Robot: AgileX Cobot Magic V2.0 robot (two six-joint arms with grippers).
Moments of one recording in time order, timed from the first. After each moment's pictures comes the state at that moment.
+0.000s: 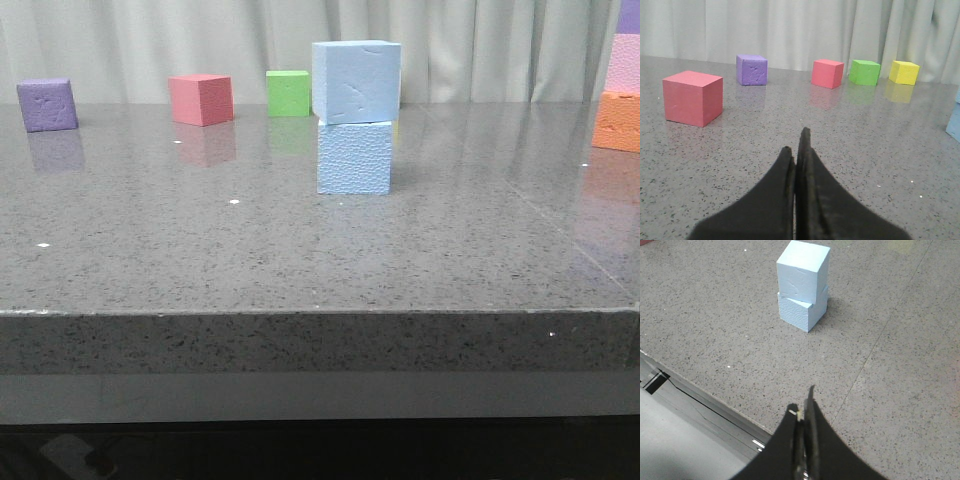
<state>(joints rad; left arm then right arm) -0.10 0.00 0.01 -0.05 0.08 -0.06 0.32 0.70 -0.94 0.24 0.87 -0.21</state>
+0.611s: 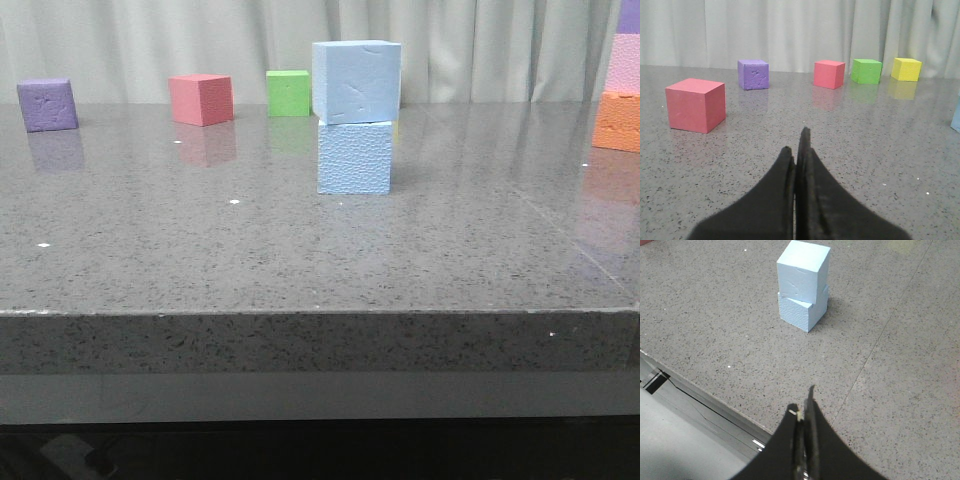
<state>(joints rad) -0.10 0.00 0.01 -0.05 0.07 -0.01 0.32 0.70 -0.94 0.24 0.87 -0.21</state>
